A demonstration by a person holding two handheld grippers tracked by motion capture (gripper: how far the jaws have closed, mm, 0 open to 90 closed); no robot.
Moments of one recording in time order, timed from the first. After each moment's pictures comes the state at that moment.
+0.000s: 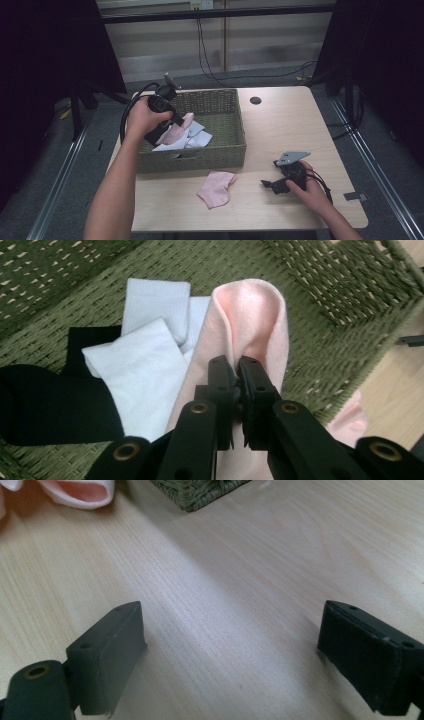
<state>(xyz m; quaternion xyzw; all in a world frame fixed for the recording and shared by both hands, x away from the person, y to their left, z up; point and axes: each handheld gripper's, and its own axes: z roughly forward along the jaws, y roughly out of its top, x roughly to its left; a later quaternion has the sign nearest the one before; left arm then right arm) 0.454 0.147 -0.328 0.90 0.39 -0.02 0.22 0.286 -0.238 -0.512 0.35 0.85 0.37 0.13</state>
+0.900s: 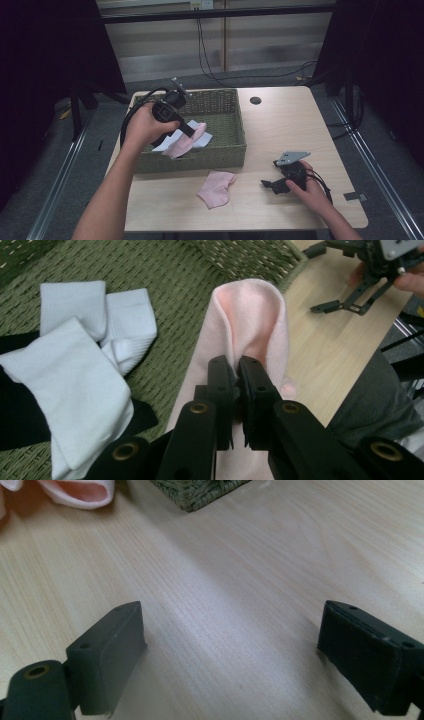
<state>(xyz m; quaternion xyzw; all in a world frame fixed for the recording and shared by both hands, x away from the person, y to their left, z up) 0.397 0.122 -0.298 0.92 0.31 -0.06 0.23 0.286 -0.238 -0.512 0.35 0.85 0.37 0.13</state>
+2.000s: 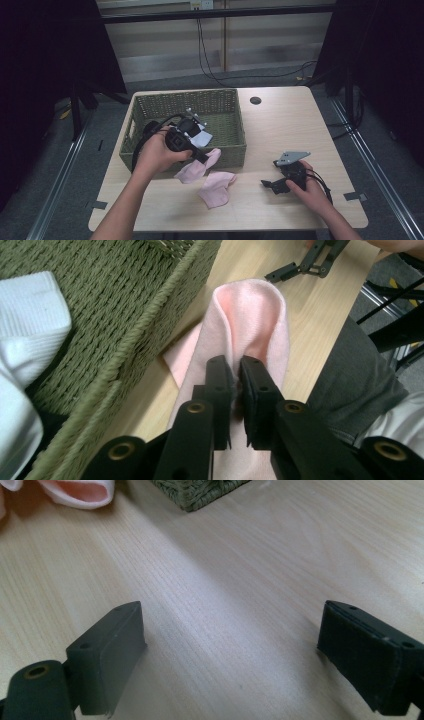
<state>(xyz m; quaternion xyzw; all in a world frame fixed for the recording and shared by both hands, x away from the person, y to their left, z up) 0.346 0.097 -0.341 0.93 0.25 -0.08 0.24 0.285 -0.238 -0.512 0.35 0.85 0.37 0.13</state>
